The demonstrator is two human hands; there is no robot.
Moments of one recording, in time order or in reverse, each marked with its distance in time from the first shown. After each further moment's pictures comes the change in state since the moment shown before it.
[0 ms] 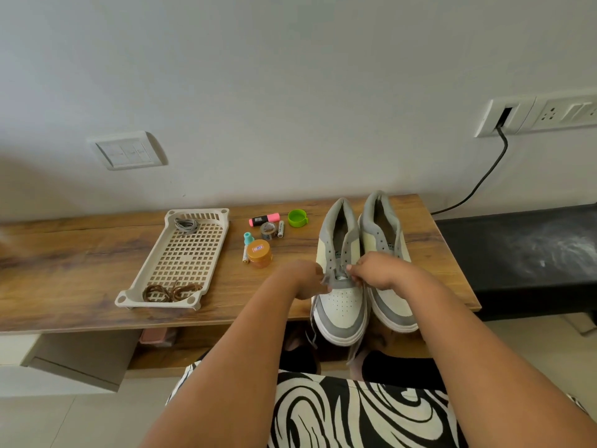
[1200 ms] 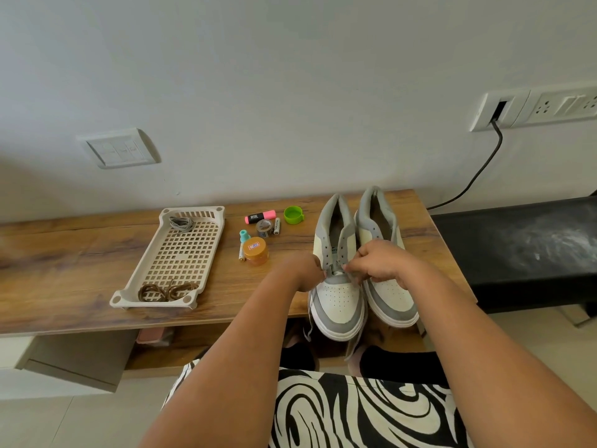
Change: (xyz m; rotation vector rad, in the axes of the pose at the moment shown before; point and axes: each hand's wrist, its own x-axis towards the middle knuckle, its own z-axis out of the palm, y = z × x) left_hand 0.016 0.001 0.004 -0.117 0.067 -0.024; right_hand 0.009 0.017 -0.002 0.277 0.051 -0.017
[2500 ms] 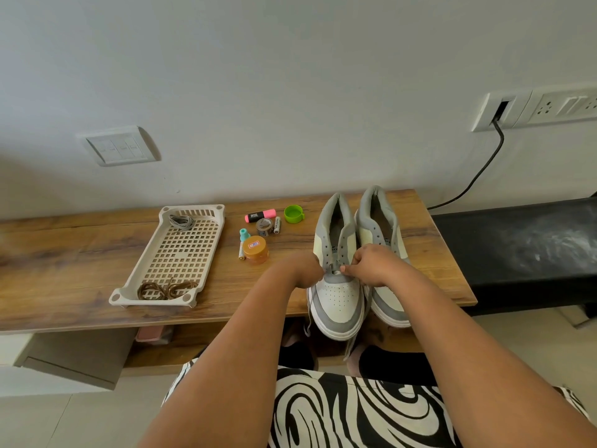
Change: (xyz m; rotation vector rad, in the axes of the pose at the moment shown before) left_hand -0.005 0.003 -0.006 -0.070 -0.069 -0.012; right_hand 0.007 -0.004 0.014 -0.386 0.073 -0.030
